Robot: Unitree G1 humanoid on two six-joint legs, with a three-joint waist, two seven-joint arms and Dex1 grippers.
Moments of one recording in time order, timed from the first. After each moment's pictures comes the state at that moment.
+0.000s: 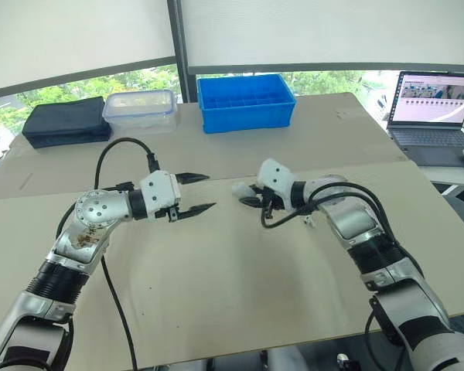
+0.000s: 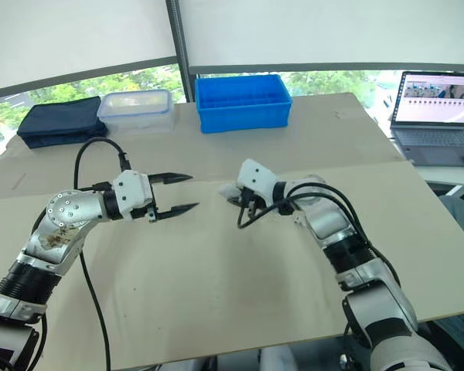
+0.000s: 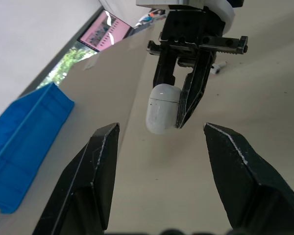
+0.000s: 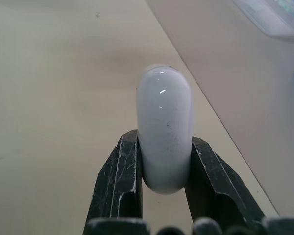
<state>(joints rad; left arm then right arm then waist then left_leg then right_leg) -0.54 0.78 -0.23 0.05 -0.36 -0.14 -0.94 -0.81 -0.49 0.38 0.21 0.00 0.20 0.96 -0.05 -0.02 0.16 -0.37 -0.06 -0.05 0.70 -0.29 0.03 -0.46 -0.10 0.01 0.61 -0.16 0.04</state>
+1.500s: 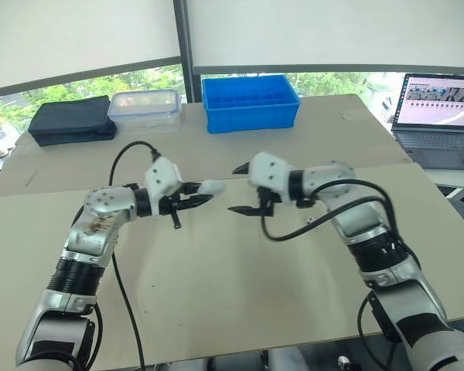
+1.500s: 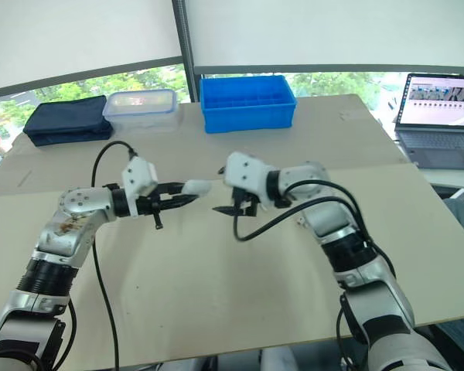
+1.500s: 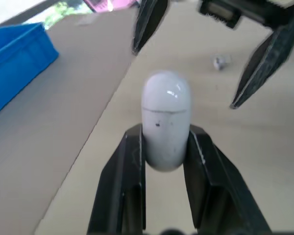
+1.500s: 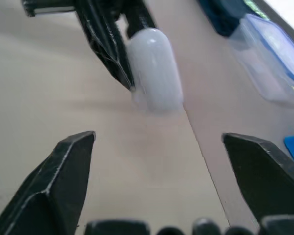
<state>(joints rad) -0.56 0.62 -0.03 0.10 -0.40 0.29 -1.03 -0.81 -0.46 0.24 0.03 0.05 0.31 1.05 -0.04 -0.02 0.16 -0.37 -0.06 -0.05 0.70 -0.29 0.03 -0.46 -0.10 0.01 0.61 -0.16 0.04</state>
